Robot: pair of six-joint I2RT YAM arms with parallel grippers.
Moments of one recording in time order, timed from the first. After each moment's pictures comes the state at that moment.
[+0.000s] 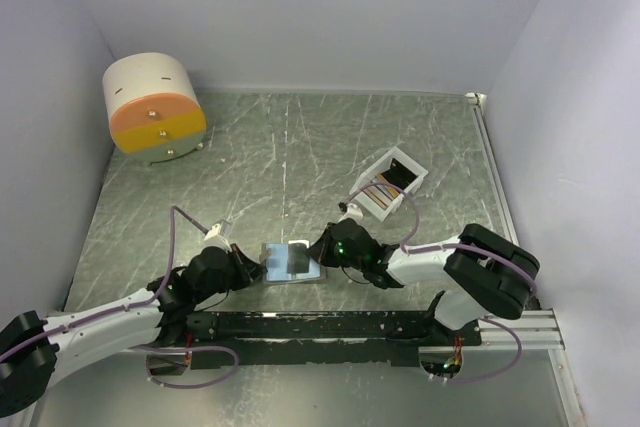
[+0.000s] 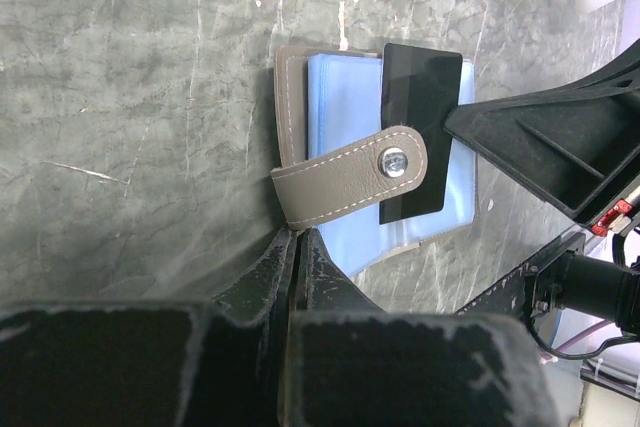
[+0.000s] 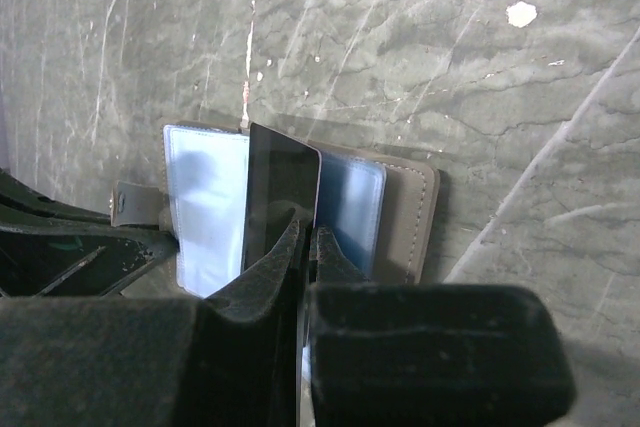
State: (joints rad) left arm -0.89 0.69 0.02 0.11 -0.15 -1.08; right arm 0.97 1.47 0.39 0.47 0.12 0.99
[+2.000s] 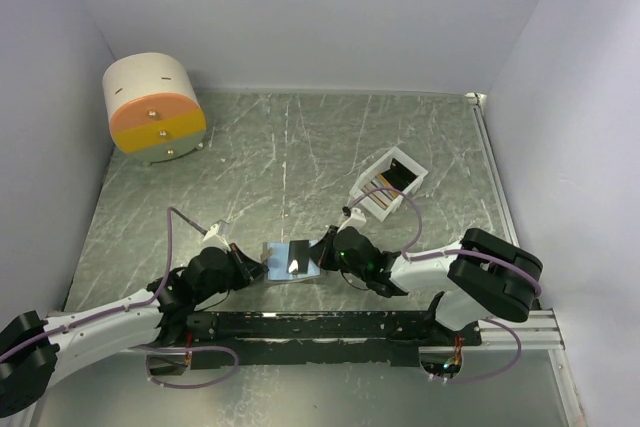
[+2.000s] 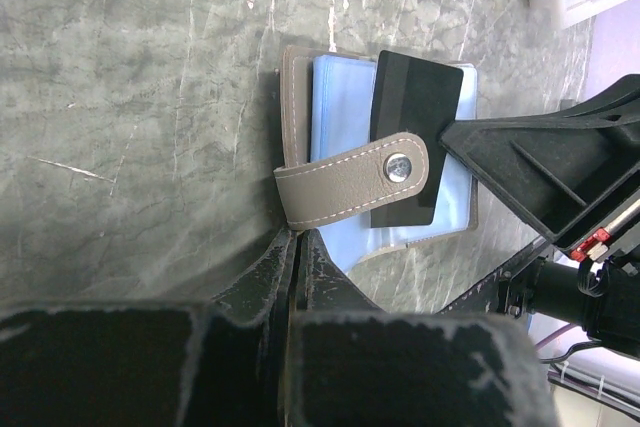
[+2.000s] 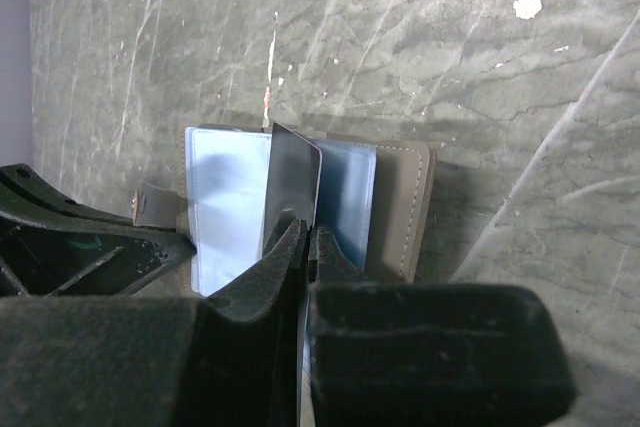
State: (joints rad) left arm -0.89 0.69 0.01 0.14 -0.15 -1.14; right arm 1.04 1.45 0.34 0.57 0.24 1.03
